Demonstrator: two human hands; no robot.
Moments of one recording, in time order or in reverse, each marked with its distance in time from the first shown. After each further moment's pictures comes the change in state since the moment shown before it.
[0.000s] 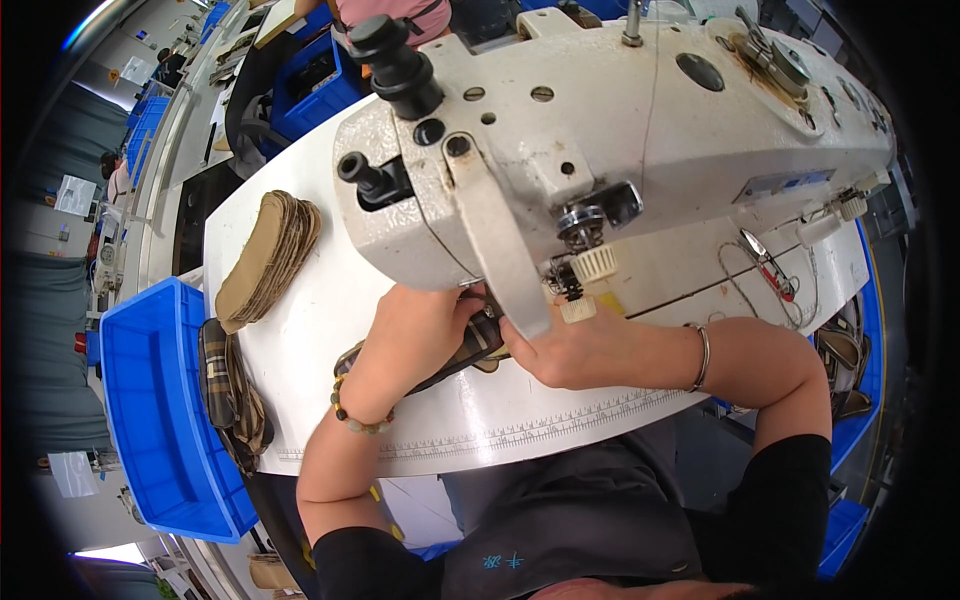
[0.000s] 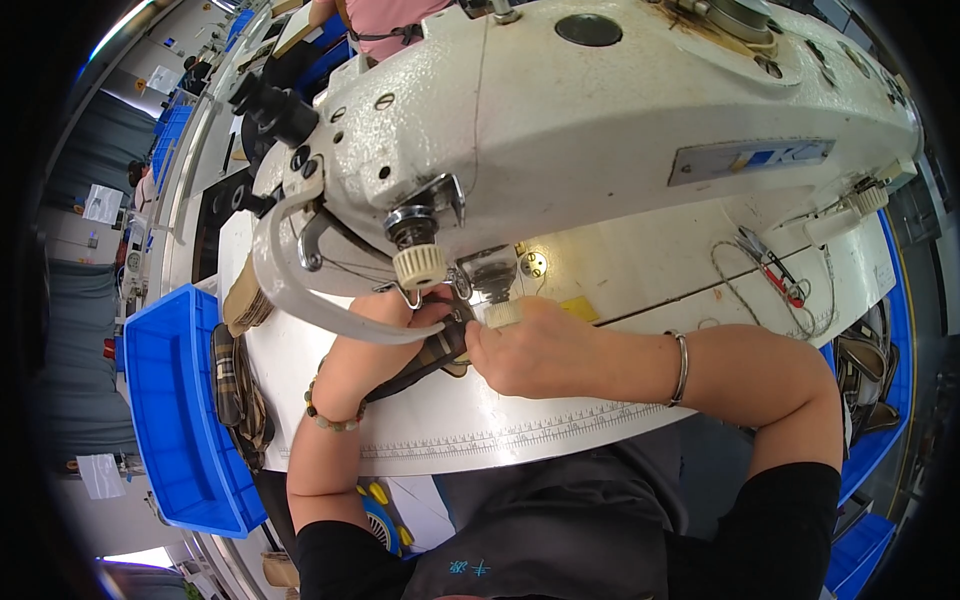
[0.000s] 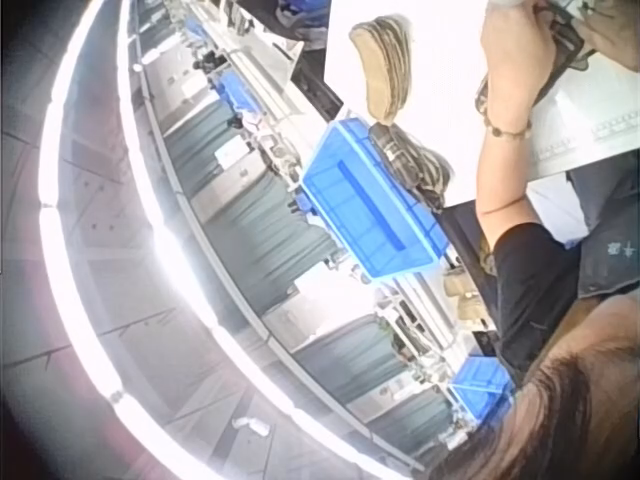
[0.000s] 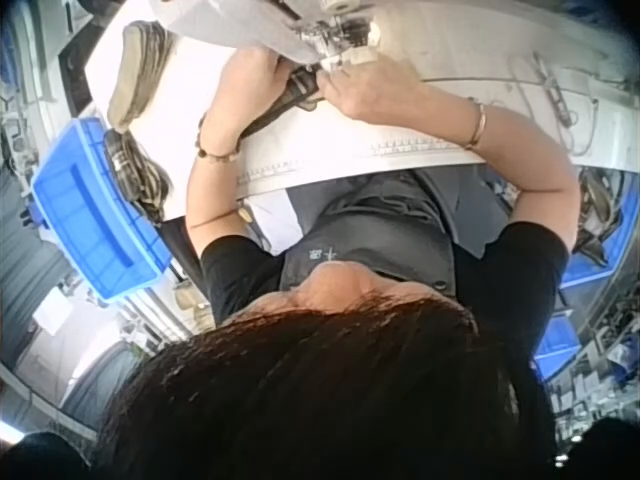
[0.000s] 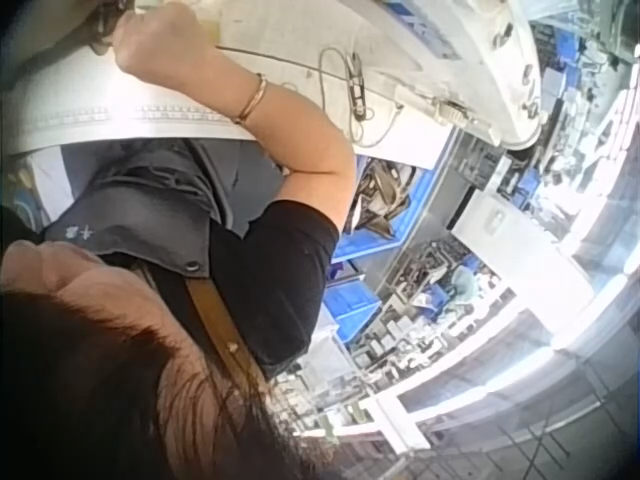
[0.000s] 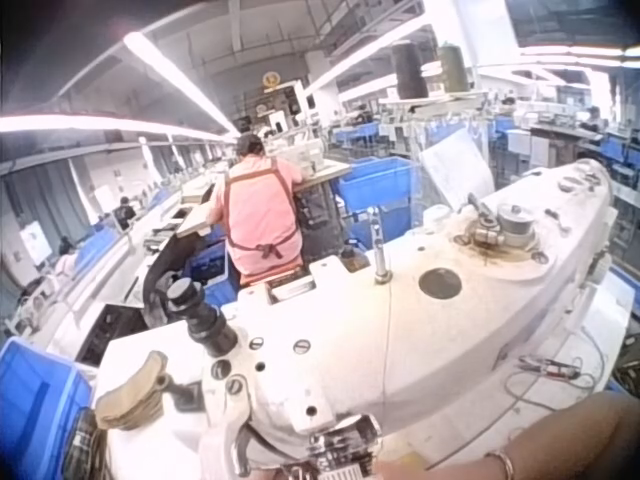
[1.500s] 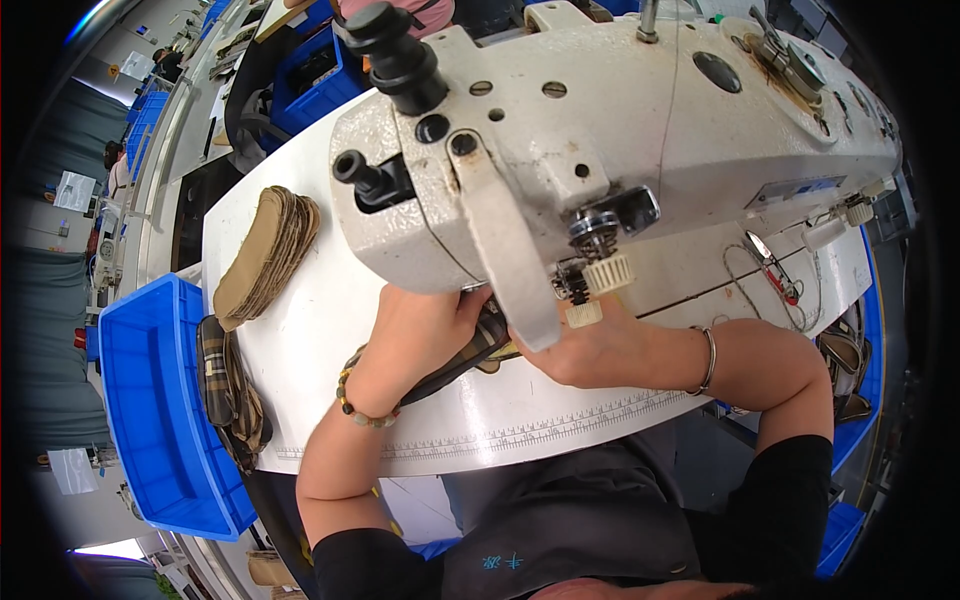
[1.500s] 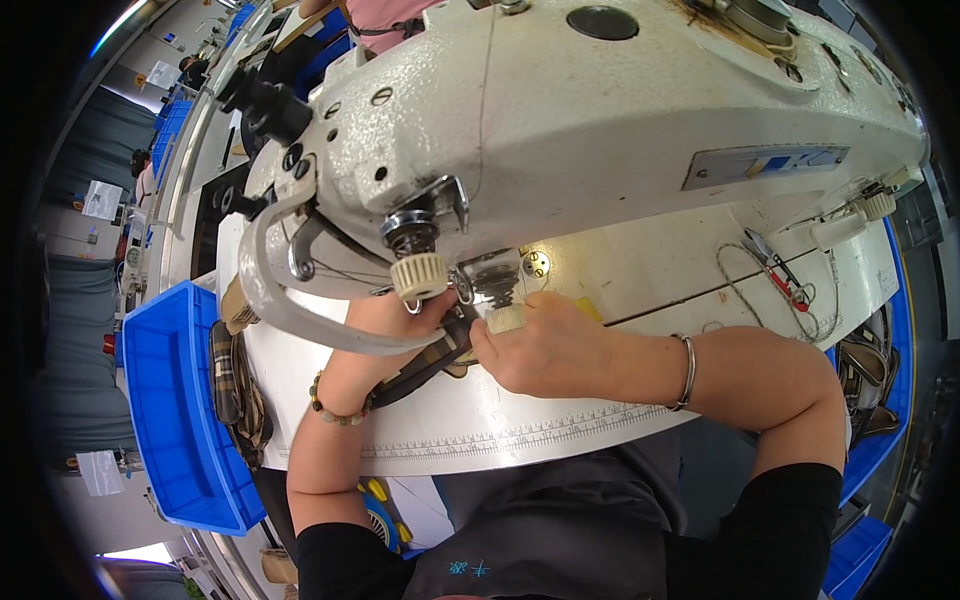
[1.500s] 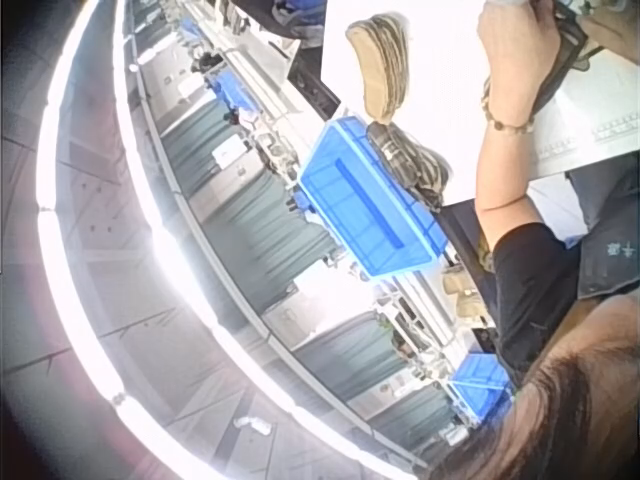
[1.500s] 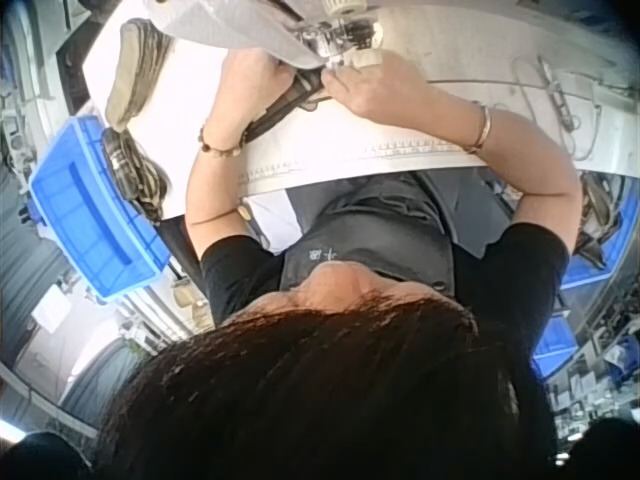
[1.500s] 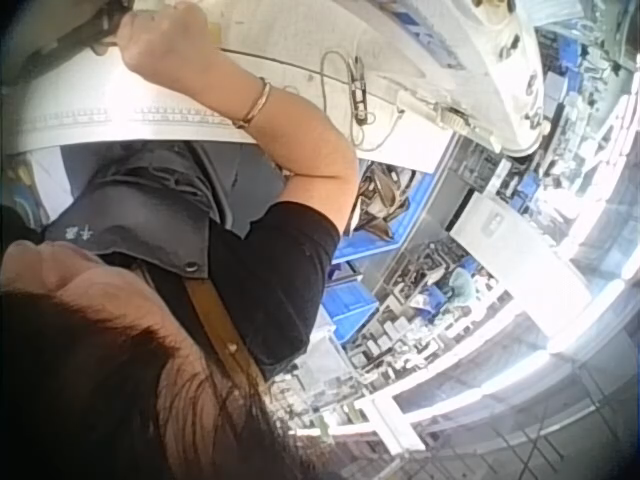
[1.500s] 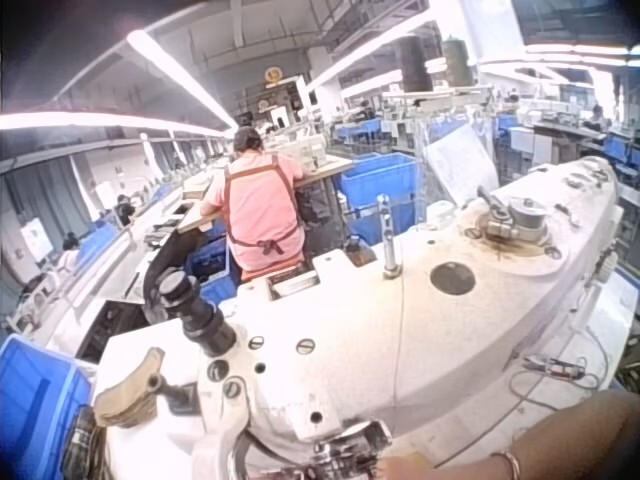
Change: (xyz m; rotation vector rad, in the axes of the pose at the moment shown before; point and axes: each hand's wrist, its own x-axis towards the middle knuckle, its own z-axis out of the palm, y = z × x) left_hand 0.004 0.003 0.006 0.015 0.139 0.053; right_hand -0.007 0.001 0.000 0.044 -0.021 0.064
